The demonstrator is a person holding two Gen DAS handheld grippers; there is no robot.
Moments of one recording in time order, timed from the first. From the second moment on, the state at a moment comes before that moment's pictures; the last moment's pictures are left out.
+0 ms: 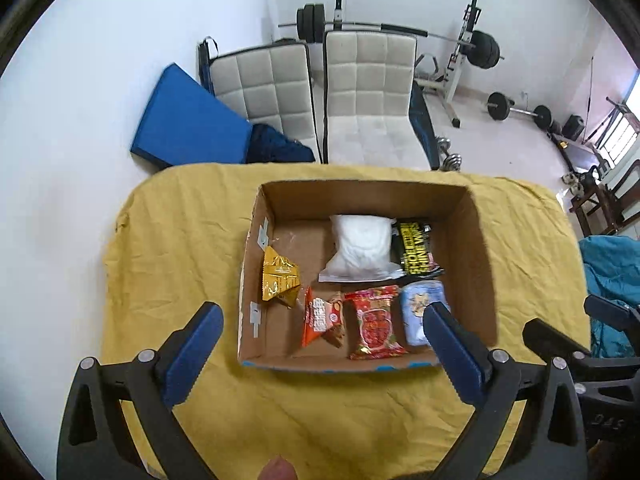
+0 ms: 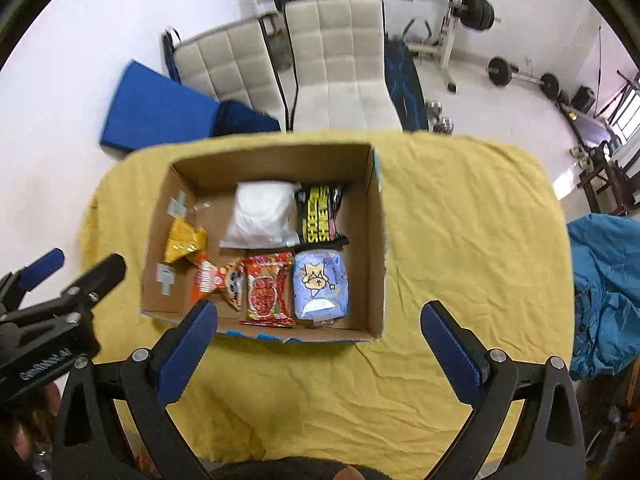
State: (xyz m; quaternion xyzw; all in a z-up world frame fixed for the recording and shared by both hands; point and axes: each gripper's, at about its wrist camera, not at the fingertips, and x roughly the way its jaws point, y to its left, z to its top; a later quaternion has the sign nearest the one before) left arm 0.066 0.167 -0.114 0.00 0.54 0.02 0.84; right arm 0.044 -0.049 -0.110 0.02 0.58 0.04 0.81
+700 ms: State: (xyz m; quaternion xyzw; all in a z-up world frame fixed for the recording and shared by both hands) left arm -0.006 0.154 0.003 -0.01 0.46 0.01 0.89; right arm -0.033 -0.069 0.016 0.02 0.50 0.04 0.86
